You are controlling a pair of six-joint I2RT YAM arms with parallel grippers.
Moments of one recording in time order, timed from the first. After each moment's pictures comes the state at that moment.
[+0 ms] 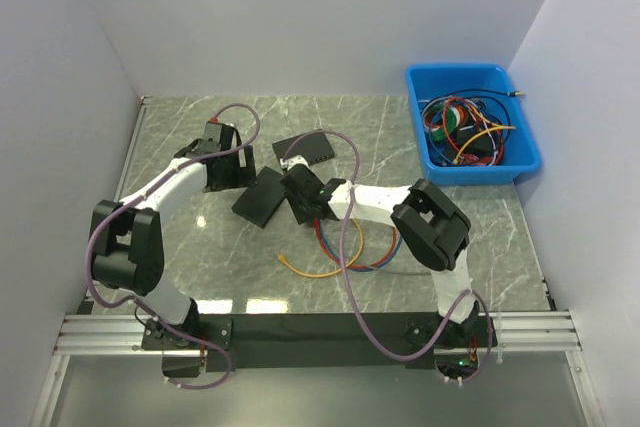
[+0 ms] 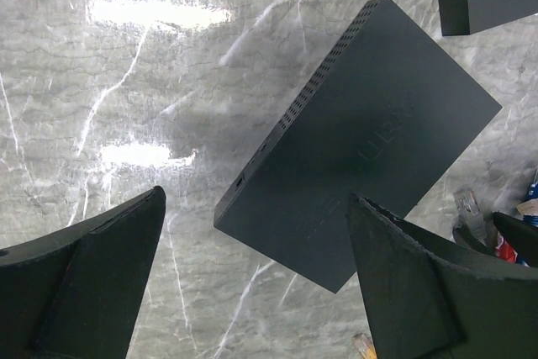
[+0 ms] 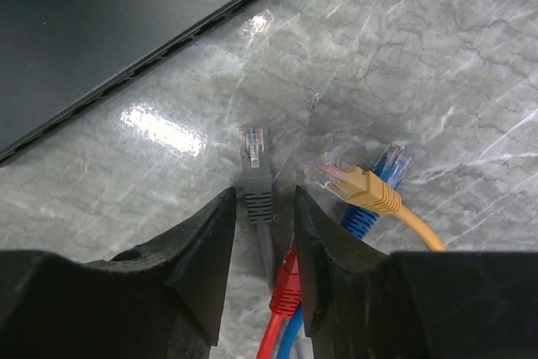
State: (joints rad) left arm -0.24 1.59 1.10 -0.49 -0.07 -0.34; right arm 0.89 2.01 1.33 -0.29 0.25 0.33
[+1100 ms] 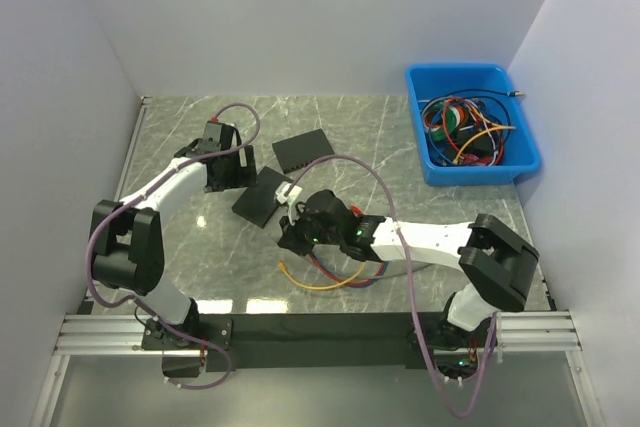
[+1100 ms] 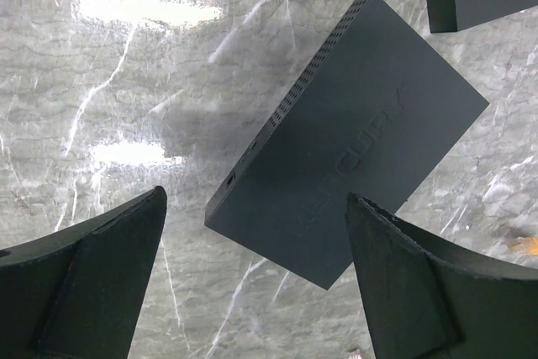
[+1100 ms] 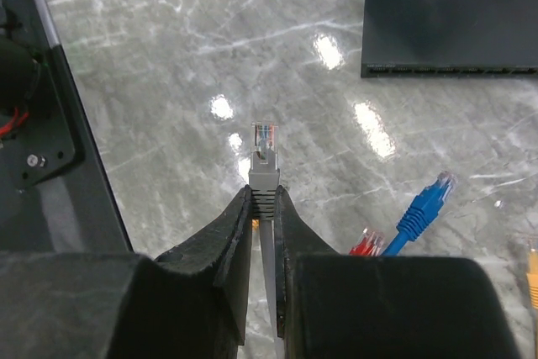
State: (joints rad) left arm -0.24 1.59 1.10 -0.50 -0.05 -0.36; right arm 1.04 1.56 0.88 0.17 -0.18 0.15
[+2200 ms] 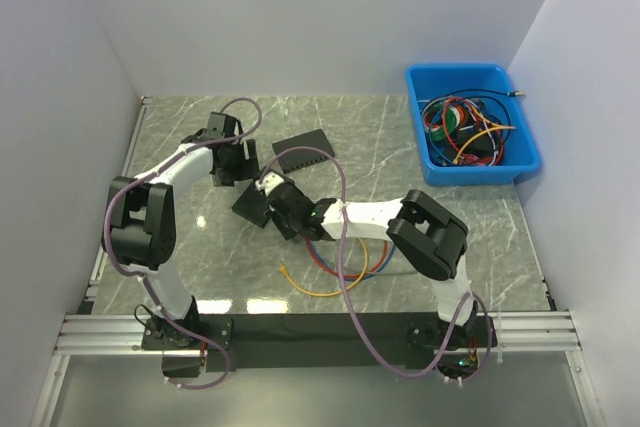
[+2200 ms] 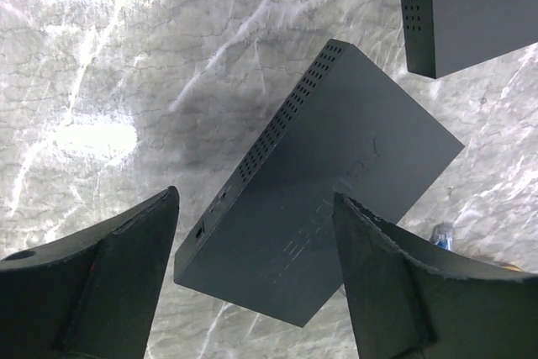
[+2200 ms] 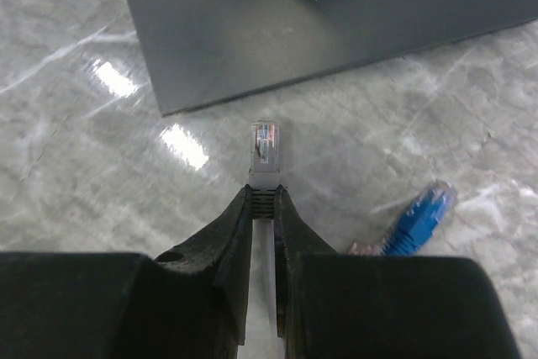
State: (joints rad) left arm -0.21 1.77 1.23 -0.50 0.06 -0.37; right arm 1.02 1.98 1.24 -0.09 0.16 0.20
